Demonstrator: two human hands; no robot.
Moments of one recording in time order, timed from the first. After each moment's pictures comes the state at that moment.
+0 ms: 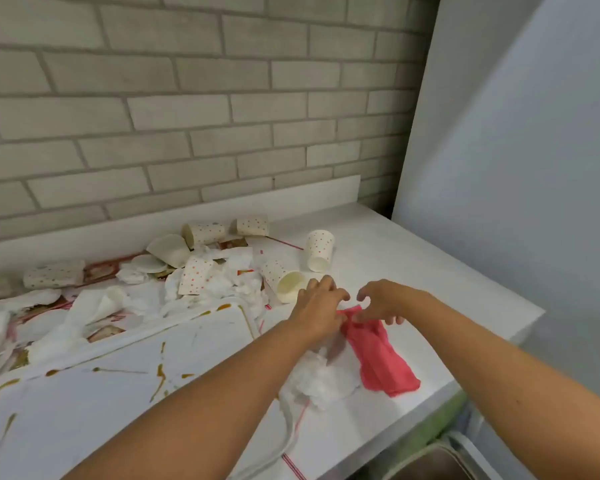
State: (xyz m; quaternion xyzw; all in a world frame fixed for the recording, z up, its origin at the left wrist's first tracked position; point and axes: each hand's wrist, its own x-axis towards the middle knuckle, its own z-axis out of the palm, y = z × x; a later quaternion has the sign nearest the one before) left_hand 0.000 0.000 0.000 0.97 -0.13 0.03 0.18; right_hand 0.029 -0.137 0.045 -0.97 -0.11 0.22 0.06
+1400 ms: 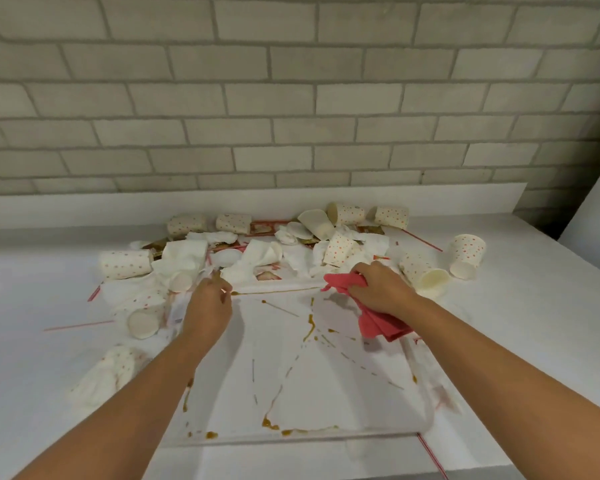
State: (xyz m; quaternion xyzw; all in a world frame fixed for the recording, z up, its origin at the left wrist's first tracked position) left_hand -0.190 0.306 -0.025 0.87 0.36 0.23 0.24; right_hand -0.035 0.077 0.037 -0.92 -0.34 0.09 0.16
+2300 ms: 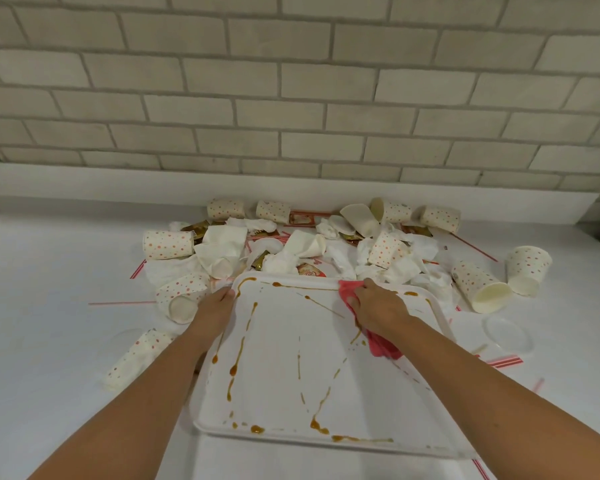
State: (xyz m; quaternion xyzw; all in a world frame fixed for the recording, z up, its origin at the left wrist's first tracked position) left_hand -0.223 0.362 -0.058 0.75 0.39 0.16 0.50; right_hand -0.046 0.154 -0.027 -0.92 -0.39 0.08 -0.03
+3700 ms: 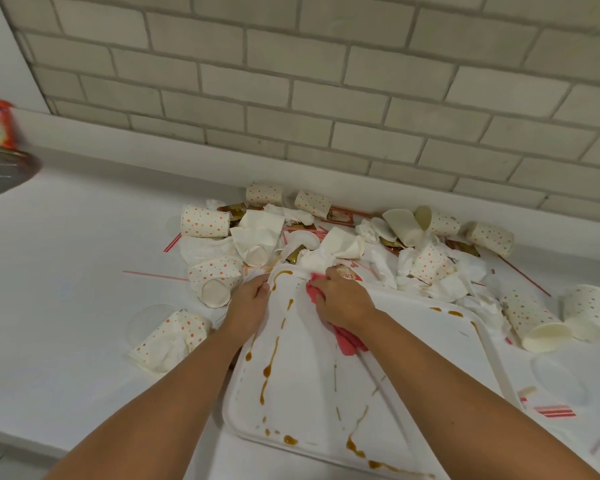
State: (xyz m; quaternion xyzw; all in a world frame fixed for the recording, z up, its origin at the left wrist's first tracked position) left_hand -0.222 0.358 -0.068 0.74 0.35 0.27 0.51; right_hand -0.093 0.249 -0.024 -0.85 -0.52 0.08 0.02
